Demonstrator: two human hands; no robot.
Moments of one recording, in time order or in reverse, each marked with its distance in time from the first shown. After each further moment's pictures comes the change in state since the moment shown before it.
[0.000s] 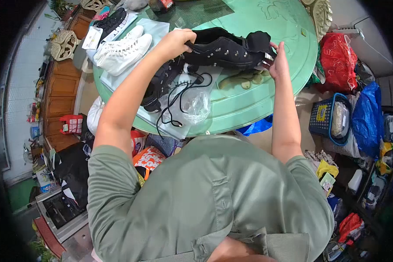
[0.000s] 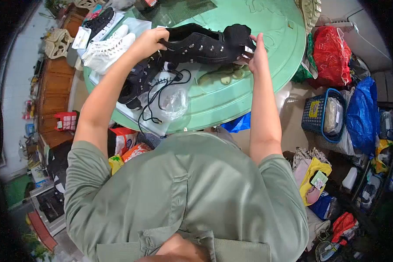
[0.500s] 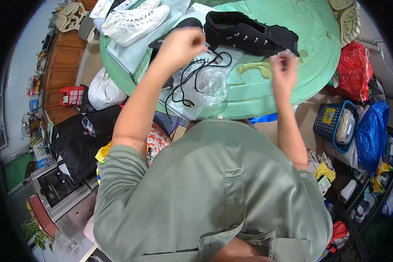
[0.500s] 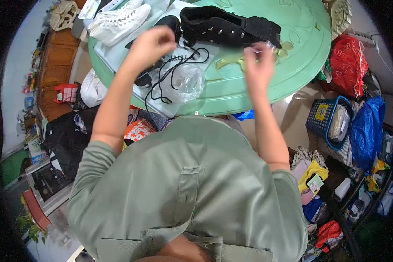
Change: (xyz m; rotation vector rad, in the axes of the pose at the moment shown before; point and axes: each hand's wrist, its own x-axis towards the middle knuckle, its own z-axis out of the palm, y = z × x) left_hand -0.083 0.053 -0.001 -0.153 0.112 -0.458; right_hand -0.086 0.059 0.045 -0.810 0.110 -0.758
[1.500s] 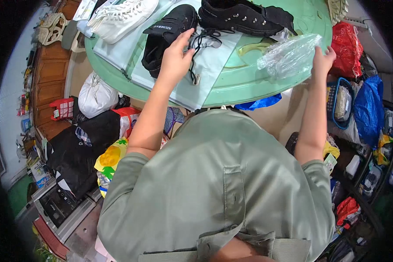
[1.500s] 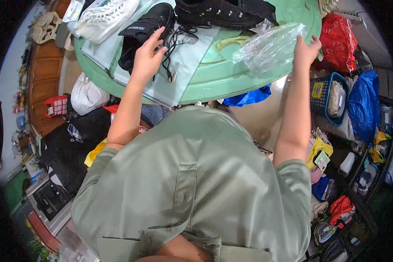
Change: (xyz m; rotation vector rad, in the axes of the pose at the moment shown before) left_hand -0.063 -0.039 0.060 -0.385 0.325 -0.055; right_hand 0.045 0.074 -0.091 -0.396 0.499 0.077
